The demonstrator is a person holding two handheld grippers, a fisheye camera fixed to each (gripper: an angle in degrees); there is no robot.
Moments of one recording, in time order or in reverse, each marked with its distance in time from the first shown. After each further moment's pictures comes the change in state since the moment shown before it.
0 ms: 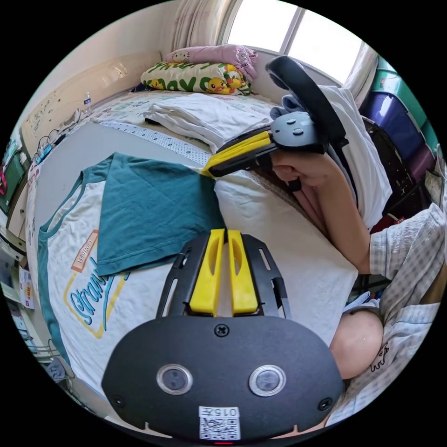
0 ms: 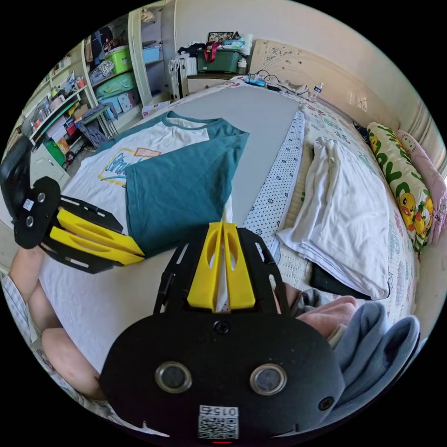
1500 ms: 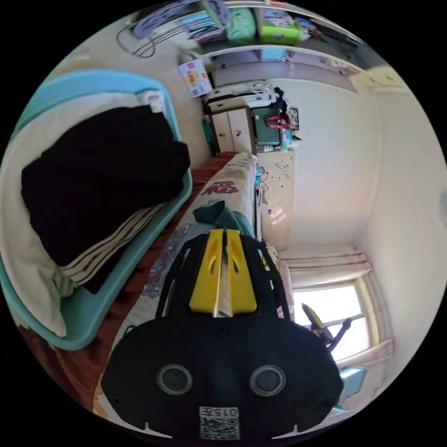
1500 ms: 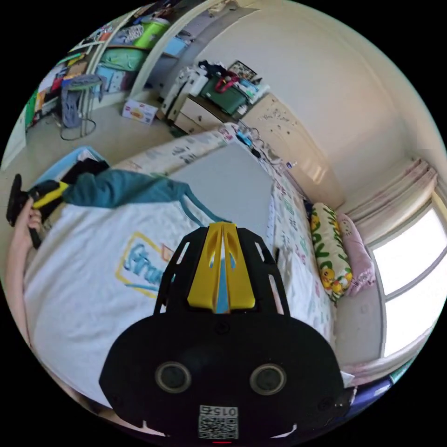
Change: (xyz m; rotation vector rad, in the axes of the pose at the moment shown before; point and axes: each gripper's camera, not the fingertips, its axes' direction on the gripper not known) left arm -0.353 0.578 -0.105 0.973 0.289 -1.477; right arm -0.250 -0.486 -0.489 0.162 0.493 -0.209
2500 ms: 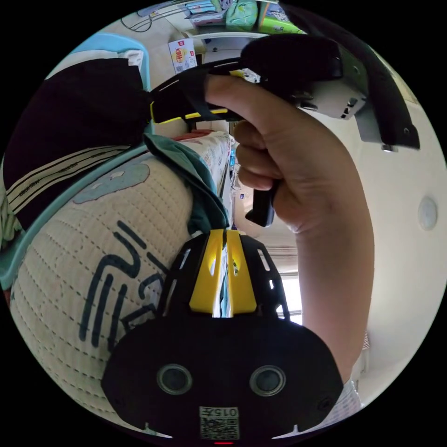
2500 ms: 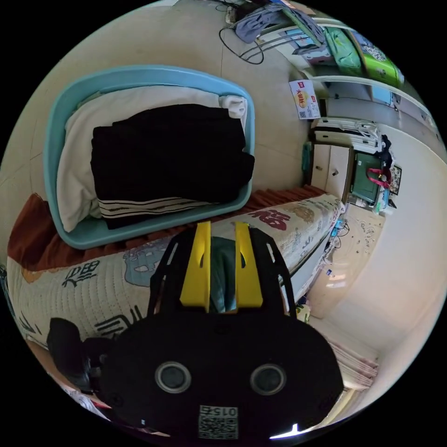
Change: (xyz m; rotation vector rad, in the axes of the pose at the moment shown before) left arm 0.010 0.078 0.037 -0.069 0.221 -0.071; right arm -0.409 -0.408 -0.017 -0.255 -0.029 -0.931
